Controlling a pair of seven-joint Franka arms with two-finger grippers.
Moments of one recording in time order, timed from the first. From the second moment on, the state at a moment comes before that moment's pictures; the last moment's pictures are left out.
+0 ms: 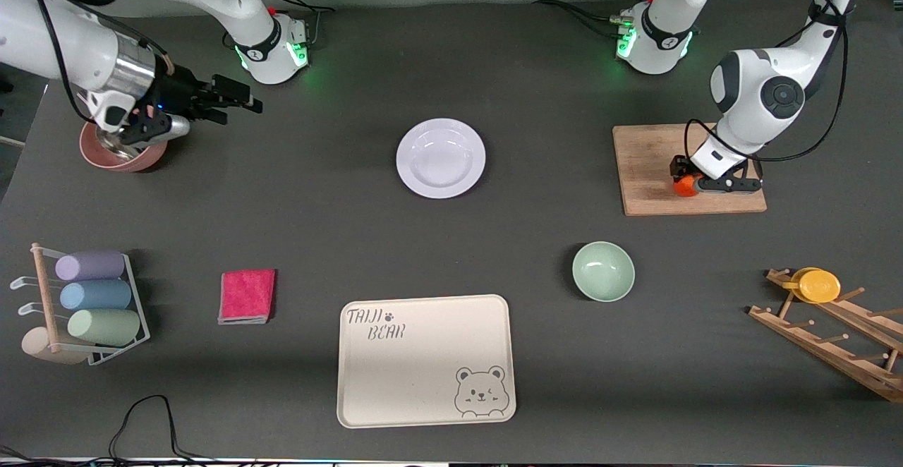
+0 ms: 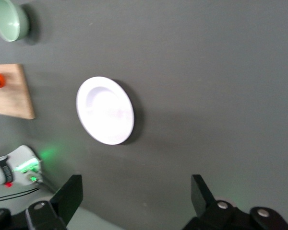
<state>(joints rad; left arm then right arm) 0.02 0.04 0.02 -2.71 0.03 2.73 0.07 0.38 -0.35 -0.26 -2.30 0.45 1.81 0.01</state>
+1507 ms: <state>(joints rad) -0.10 -0.04 -0.53 -1.92 -0.19 1.78 -0.87 0.38 0.32 -0.32 -2.59 1.49 1.87 -1.29</state>
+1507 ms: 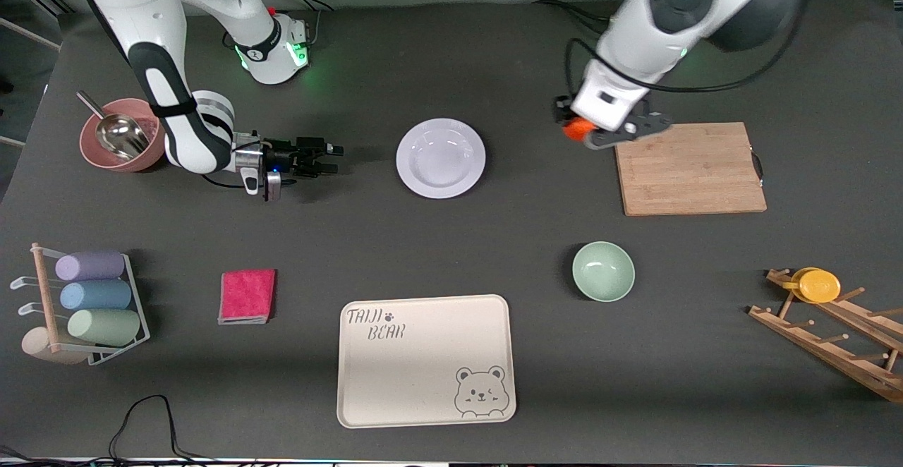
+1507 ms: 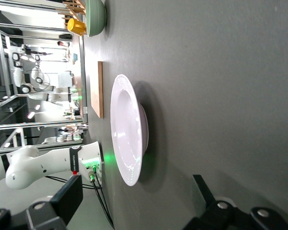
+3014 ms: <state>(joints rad) -0.54 0.71 -0.54 -1.71 0.30 2.32 -1.49 0.37 0.39 -0.32 -2.58 1.51 1.83 -1.32</state>
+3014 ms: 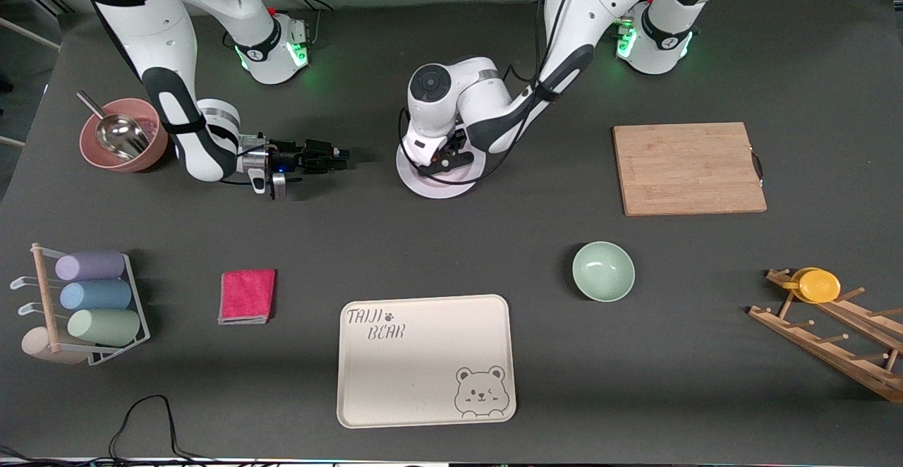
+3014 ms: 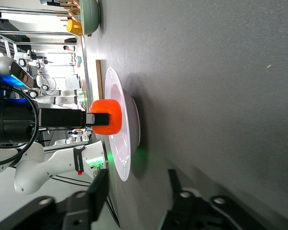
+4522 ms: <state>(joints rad) -0.07 0.41 -0.57 -1.36 0.19 1.58 -0.93 0.51 0.45 -0.31 -2.56 1.72 1.82 -1.40</state>
